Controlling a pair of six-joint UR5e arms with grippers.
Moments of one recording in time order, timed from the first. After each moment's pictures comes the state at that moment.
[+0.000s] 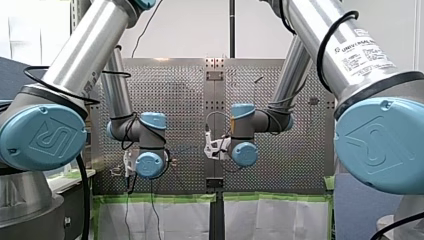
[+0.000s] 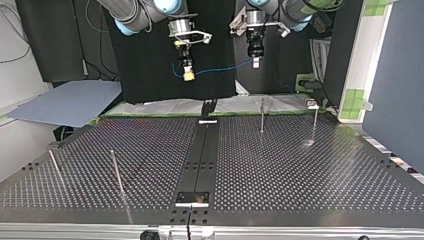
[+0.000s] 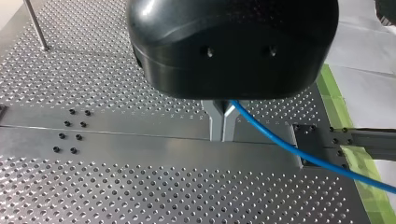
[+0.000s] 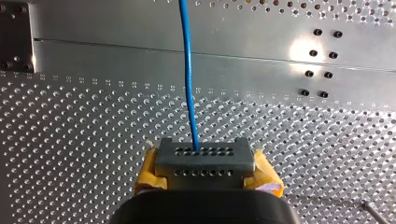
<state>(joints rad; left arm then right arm) -0.54 -2.06 -2.39 -1.90 -2.15 -1.62 2.37 -1.00 2.02 -1.04 1.83 1.47</state>
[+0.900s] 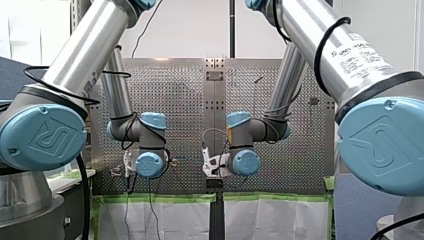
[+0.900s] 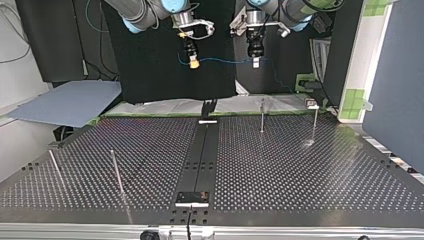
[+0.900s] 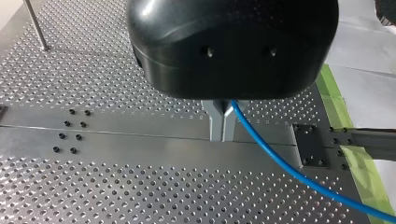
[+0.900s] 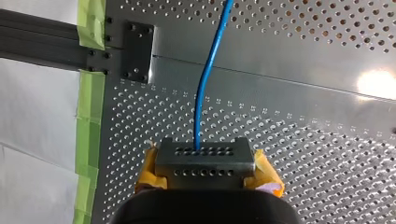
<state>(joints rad) -0.54 -2.06 -2.39 -1.90 -2.15 -1.62 2.40 -0.94 2.02 -0.88 1.82 1.48</state>
